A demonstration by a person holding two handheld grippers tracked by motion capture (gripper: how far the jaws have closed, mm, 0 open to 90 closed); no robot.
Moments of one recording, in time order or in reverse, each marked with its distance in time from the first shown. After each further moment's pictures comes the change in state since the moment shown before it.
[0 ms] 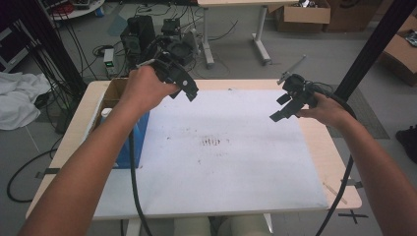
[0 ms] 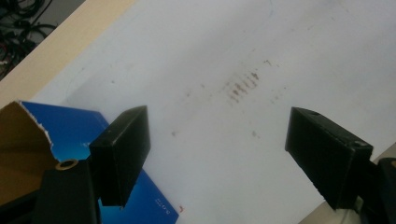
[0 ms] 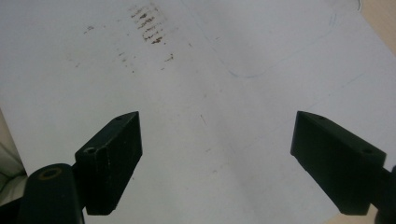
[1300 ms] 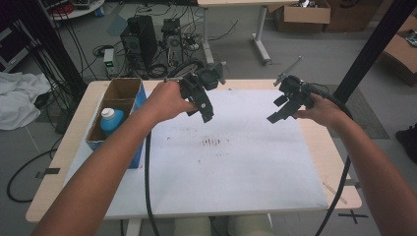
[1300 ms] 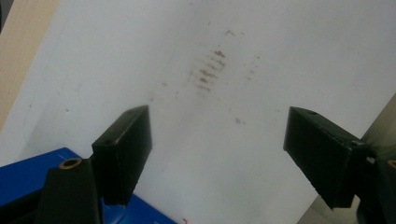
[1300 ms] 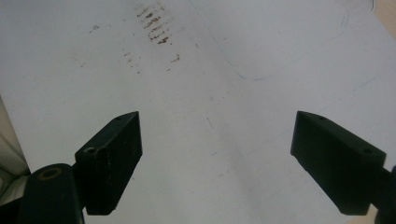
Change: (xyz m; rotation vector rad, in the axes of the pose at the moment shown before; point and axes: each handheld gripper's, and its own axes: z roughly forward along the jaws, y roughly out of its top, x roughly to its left) left arm -0.032 0.011 0.053 0.120 -0.069 0.270; right arm 0.003 0.004 0.007 0.010 0.018 -0.003
